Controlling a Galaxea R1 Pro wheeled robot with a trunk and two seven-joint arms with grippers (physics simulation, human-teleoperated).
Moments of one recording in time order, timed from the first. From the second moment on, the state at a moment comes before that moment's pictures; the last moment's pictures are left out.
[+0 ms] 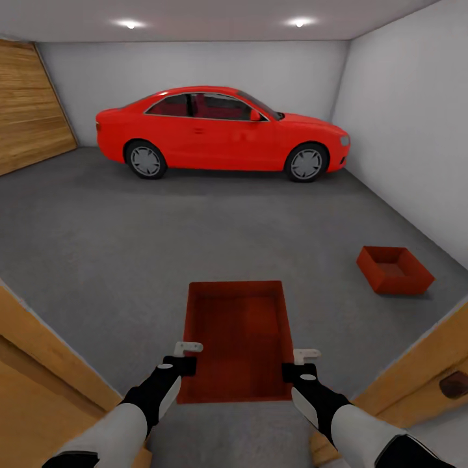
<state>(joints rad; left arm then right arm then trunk) -0.70 -0.13 0.02 -0.34 -0.08 0.15 0.09 -0.73 0.05 0.59 -0.21 -0.55 -0.01 -0.29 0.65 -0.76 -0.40</state>
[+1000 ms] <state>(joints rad) -0.70 -0.13 0.02 -0.34 -0.08 0.15 0.09 -0.73 0.05 0.59 -0.21 -0.55 -0.01 -0.29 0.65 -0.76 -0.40</state>
